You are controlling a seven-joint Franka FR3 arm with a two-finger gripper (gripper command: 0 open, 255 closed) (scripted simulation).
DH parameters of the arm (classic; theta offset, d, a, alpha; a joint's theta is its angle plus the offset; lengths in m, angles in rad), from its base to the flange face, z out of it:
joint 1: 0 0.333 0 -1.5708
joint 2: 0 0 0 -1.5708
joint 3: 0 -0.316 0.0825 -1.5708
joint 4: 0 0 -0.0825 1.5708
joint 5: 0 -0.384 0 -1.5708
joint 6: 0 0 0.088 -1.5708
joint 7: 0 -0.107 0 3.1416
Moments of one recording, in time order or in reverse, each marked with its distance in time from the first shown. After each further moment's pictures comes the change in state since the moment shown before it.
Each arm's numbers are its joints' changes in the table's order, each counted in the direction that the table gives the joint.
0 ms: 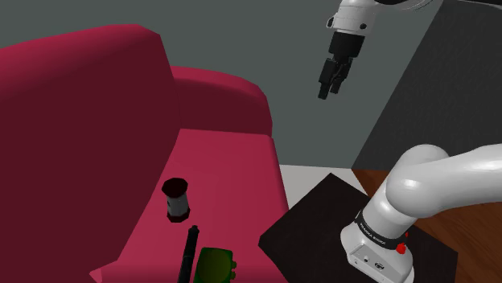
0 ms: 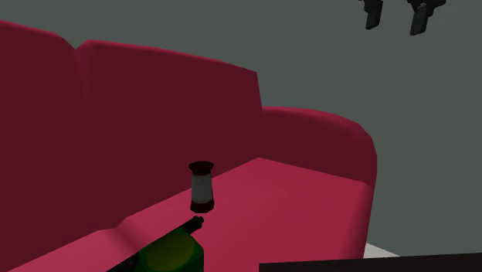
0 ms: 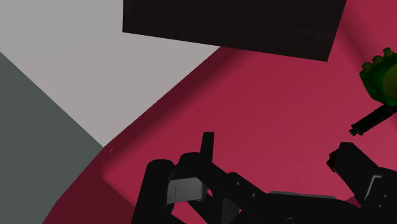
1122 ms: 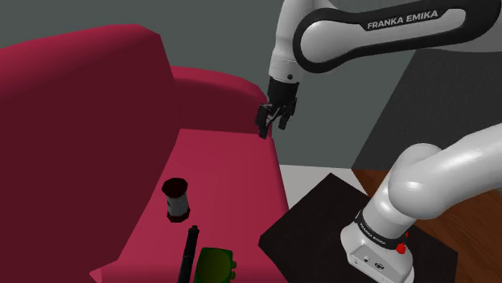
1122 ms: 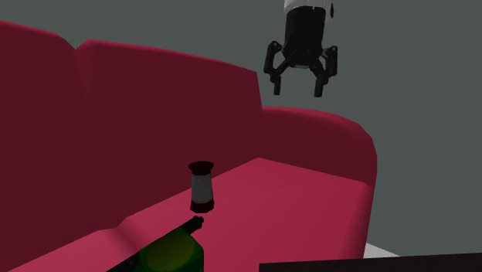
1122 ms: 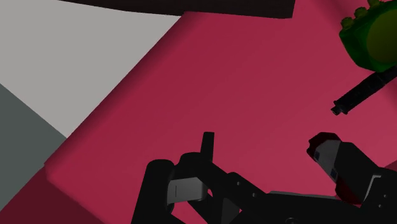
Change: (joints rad) arm 0.070 0.247 -0.285 -0.118 -0.152 0.408 -0.295
